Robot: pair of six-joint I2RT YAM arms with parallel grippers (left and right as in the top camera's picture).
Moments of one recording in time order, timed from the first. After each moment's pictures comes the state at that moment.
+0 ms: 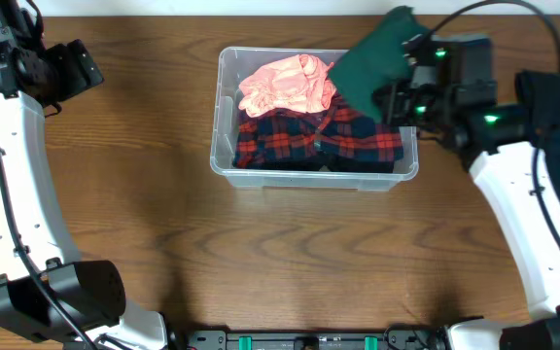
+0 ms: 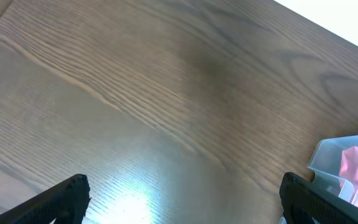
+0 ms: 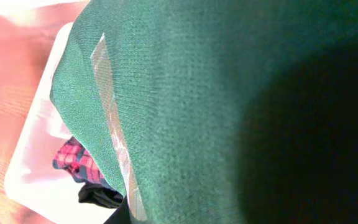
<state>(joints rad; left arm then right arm) 0.30 1.74 1.93 -1.18 -0.04 -0.20 0.21 1.51 1.39 -0.69 -0.27 0.28</state>
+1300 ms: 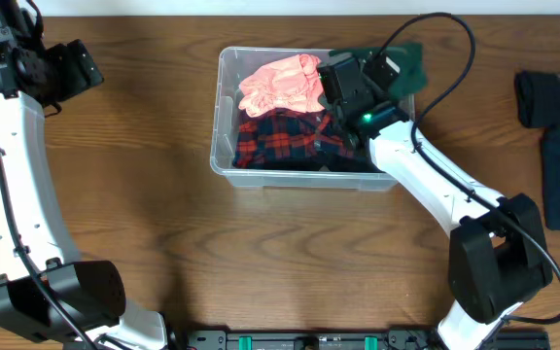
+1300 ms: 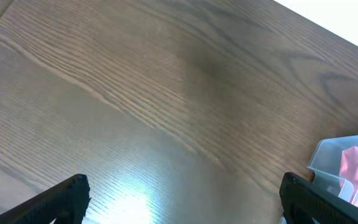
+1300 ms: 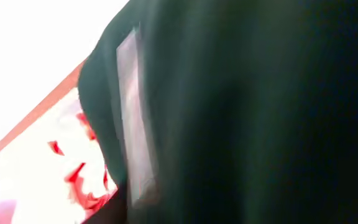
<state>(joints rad) 0.30 1.74 1.93 -1.18 -0.04 -0.20 0.49 1.86 1.39 -0.36 0.40 1.06</state>
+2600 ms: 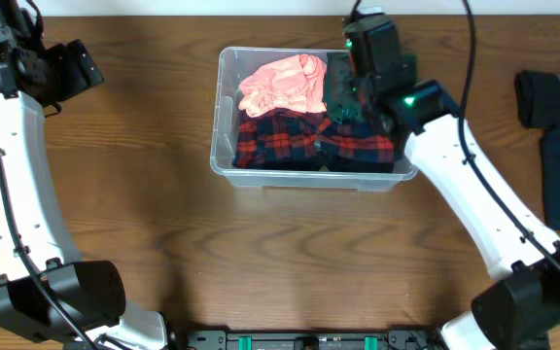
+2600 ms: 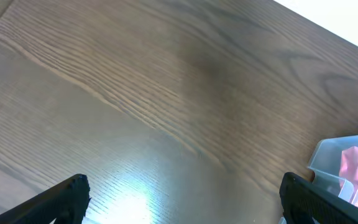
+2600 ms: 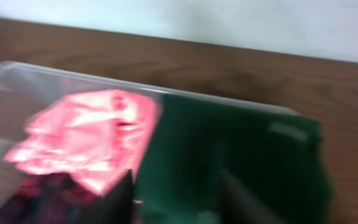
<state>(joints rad) 0.30 1.74 1.93 -1.18 -0.04 -0.20 0.43 1.72 1.59 -0.61 0.26 0.24</state>
